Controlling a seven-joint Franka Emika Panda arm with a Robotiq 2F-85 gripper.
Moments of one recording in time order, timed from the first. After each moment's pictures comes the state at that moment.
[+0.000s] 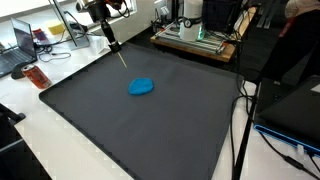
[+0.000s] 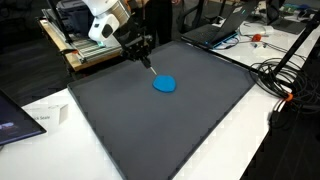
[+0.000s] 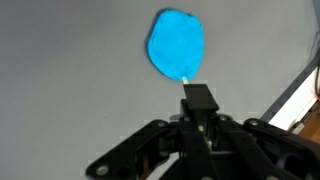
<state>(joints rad) -0.25 0.22 -0.10 -2.11 0.61 2.22 -0.16</state>
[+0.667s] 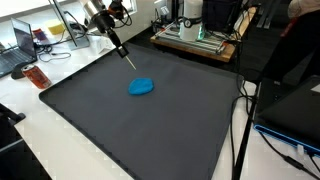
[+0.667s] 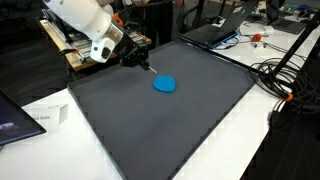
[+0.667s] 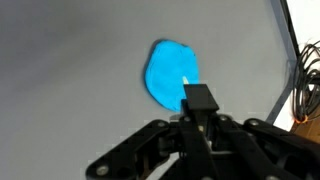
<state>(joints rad) -0.32 0.32 -0.11 -2.08 0.76 2.04 -0.35</state>
